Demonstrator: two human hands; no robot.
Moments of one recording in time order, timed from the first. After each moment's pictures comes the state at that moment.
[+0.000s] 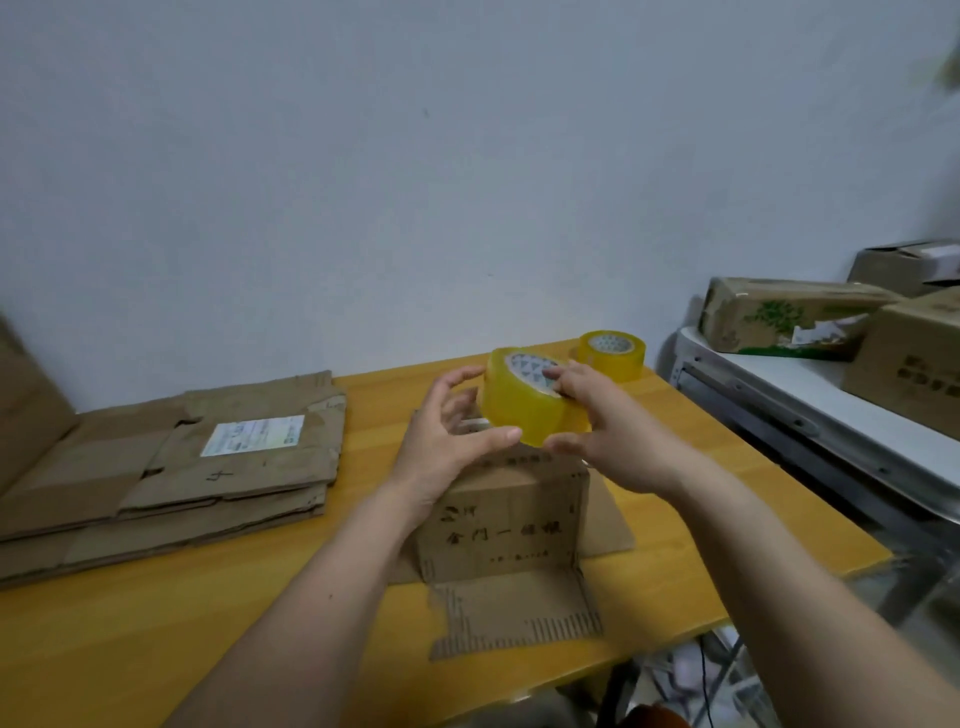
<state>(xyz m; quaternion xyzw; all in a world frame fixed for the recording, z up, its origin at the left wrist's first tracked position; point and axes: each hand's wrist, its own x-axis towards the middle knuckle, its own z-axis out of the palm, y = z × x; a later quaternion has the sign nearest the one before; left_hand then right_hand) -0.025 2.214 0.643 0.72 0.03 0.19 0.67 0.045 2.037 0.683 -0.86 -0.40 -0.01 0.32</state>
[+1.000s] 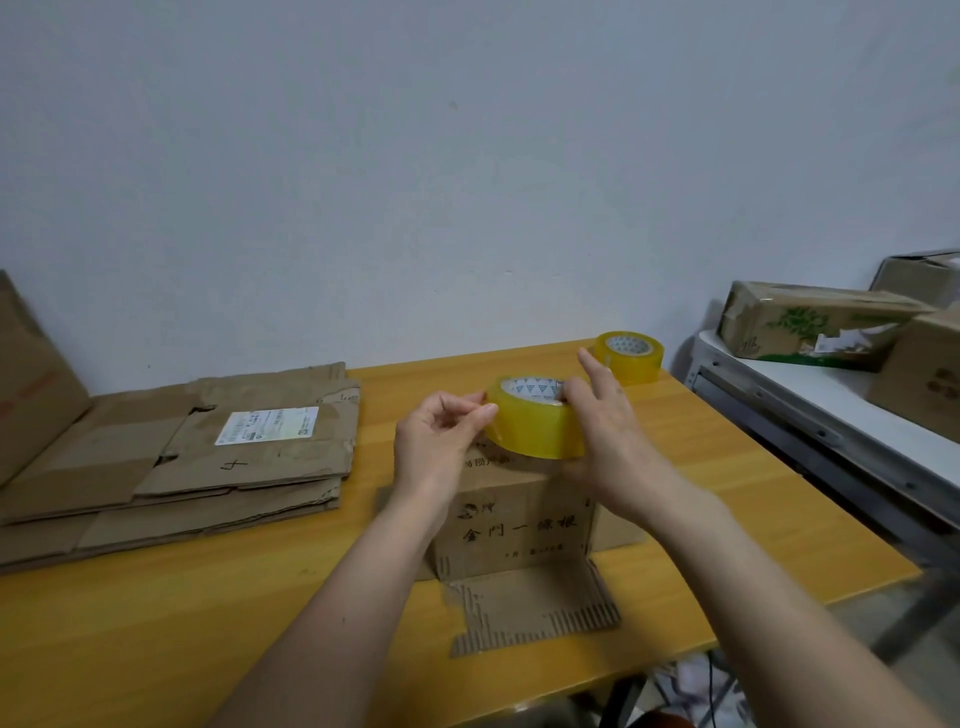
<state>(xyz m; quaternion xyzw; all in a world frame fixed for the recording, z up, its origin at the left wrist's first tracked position) -0.020 2.229 0.623 0.62 0.13 0.32 0.70 0.036 2.065 0.661 -0.90 -0.35 -0.05 0.26</state>
